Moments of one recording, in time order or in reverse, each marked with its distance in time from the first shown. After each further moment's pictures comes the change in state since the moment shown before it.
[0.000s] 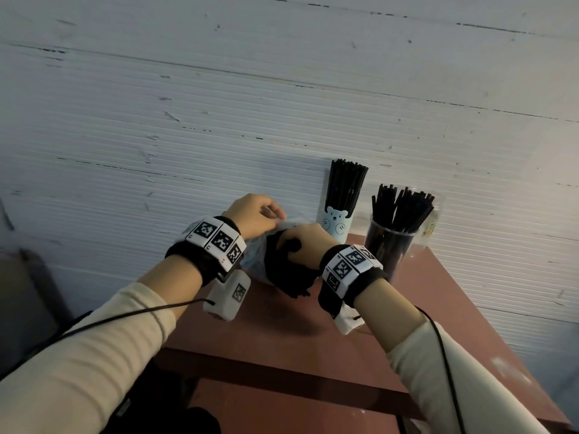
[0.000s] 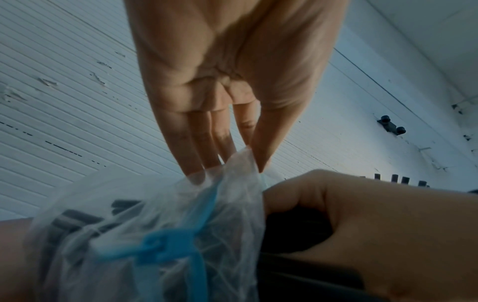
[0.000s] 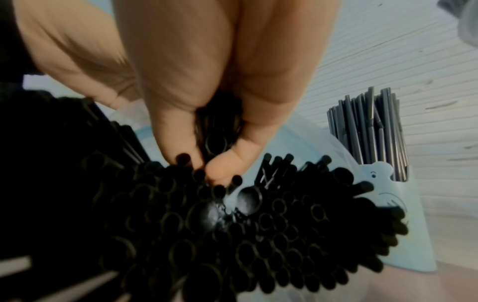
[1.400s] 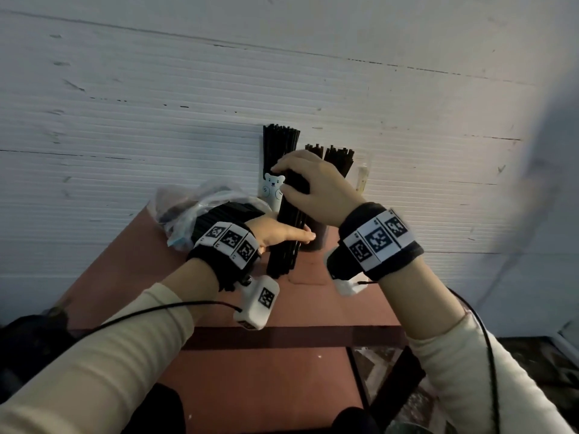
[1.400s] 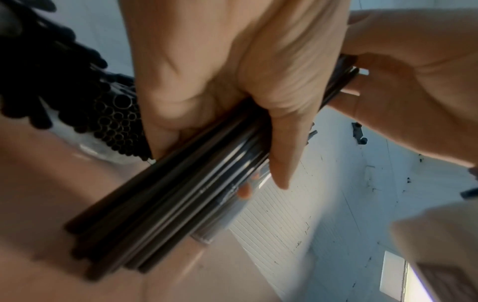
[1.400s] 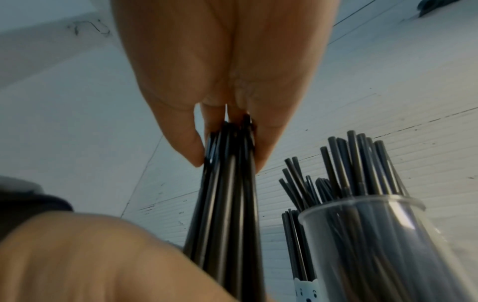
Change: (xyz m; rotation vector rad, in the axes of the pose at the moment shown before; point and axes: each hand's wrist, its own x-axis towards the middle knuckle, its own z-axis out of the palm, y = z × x) left_hand -0.028 0.068 0.135 -0.360 -0.554 -0.129; right_hand -0.102 0.058 -0.054 0.195 0.496 -0.149
